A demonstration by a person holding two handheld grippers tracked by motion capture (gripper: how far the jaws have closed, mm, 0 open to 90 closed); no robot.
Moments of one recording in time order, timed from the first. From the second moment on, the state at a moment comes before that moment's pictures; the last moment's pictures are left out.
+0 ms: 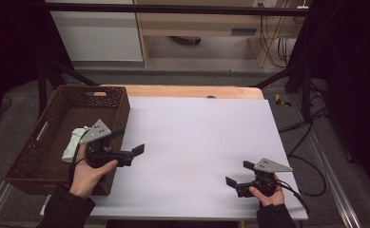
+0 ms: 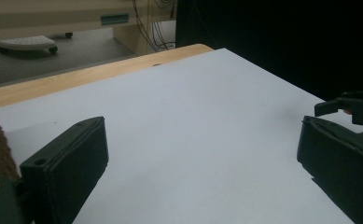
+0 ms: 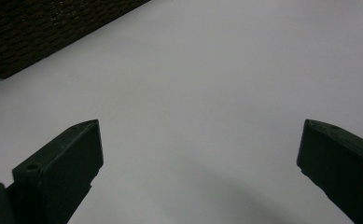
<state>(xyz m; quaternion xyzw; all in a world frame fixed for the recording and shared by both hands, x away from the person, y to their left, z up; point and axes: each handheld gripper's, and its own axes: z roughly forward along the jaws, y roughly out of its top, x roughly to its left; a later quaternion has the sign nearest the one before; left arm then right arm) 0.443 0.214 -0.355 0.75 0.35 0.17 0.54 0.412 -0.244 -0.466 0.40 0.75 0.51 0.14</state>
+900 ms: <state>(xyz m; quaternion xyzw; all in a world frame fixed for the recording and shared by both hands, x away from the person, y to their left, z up) 0.421 0.189 -0.448 0.78 0.35 0.11 0.51 0.412 -0.249 -0.470 0.39 0.75 0.51 0.14</state>
